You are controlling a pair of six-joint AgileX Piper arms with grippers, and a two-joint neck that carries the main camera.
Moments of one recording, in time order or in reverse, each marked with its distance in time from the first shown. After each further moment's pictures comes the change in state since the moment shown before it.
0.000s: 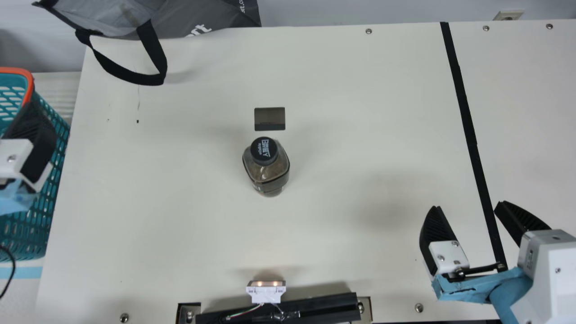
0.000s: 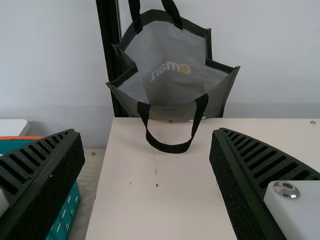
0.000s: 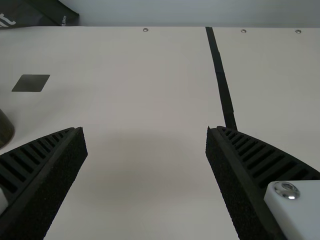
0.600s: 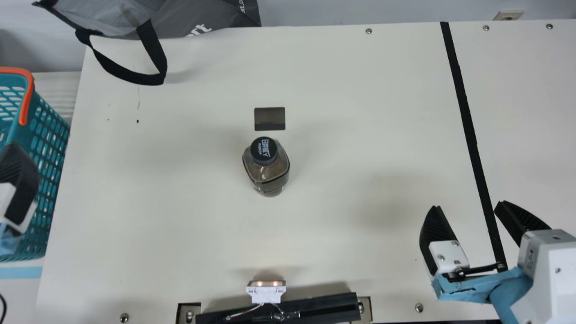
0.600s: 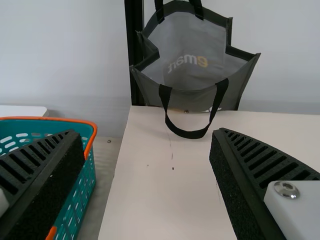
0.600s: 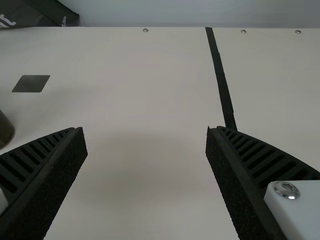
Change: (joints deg) left arm 6.5 -11.3 7.0 -7.8 1.3 8.6; right arm 0.0 0.0 0.0 0.0 -0.1 0.0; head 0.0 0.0
